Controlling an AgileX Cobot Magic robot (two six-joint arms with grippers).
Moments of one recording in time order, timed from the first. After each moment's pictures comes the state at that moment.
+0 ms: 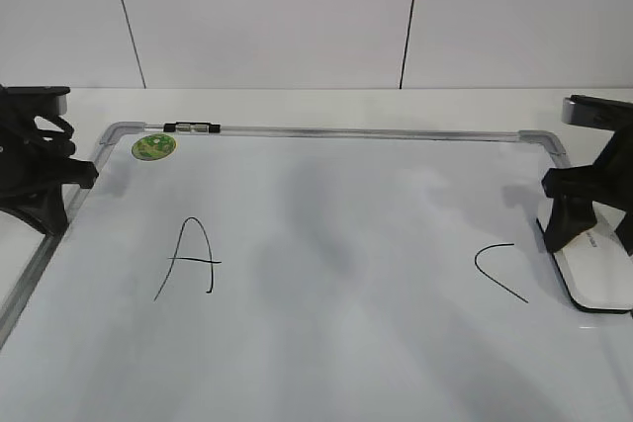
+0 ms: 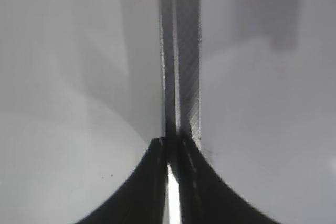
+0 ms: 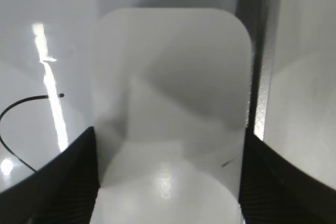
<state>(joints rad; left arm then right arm) -0.10 1.96 -1.26 -0.09 0.83 0.02 -0.03 1.82 -1.17 0.16 0.95 -0.07</state>
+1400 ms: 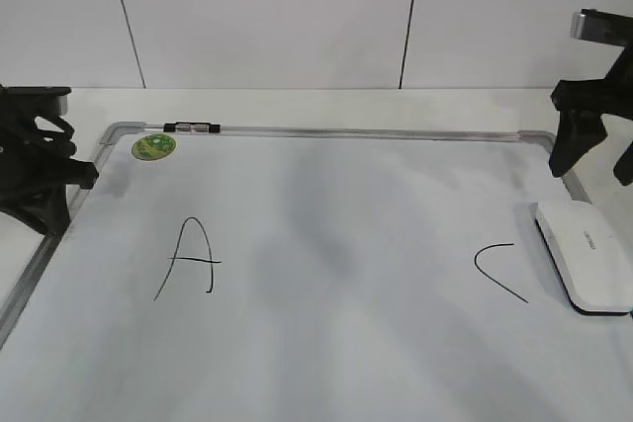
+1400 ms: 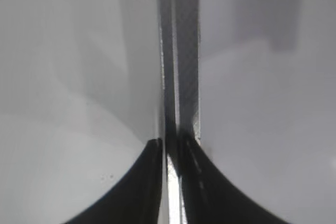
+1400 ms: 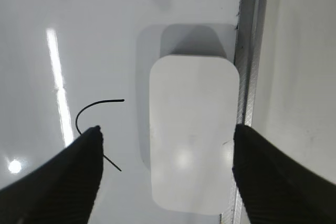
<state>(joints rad) -0.10 1.96 -1.26 -0.09 0.83 0.02 -0.03 1.83 -1.46 0.17 1.22 -0.06</state>
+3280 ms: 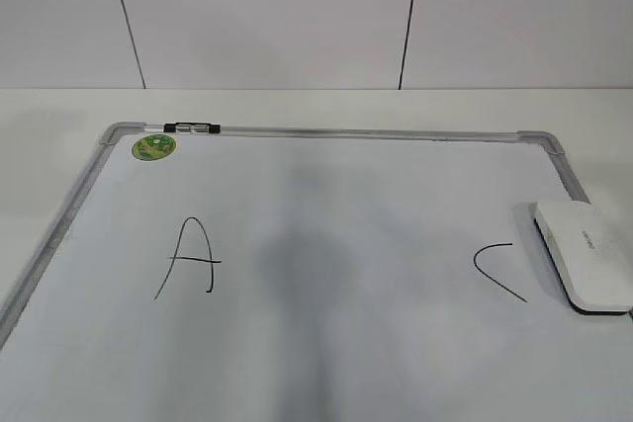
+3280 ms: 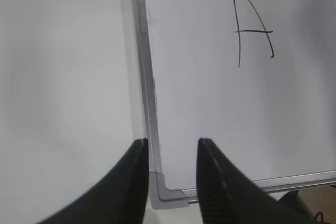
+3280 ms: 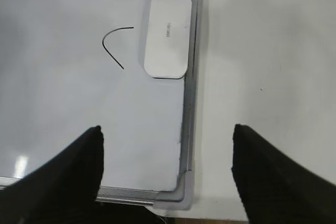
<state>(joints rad) -0.10 1.02 -1.08 -0.12 1.24 0.01 -0.03 0.63 -0.92 0.08 1.26 -0.07</state>
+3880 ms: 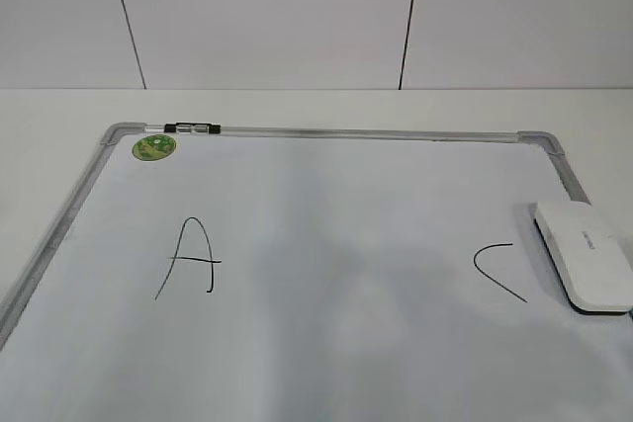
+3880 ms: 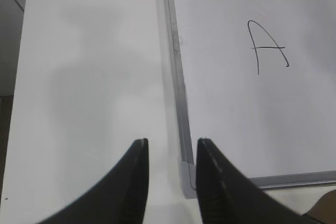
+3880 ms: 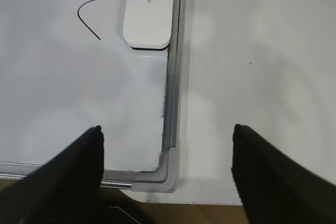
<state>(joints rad) -0.10 0.46 -0.85 -0.02 1.24 0.01 -0.03 0.31 -0.62 0.02 1.21 -0.08</state>
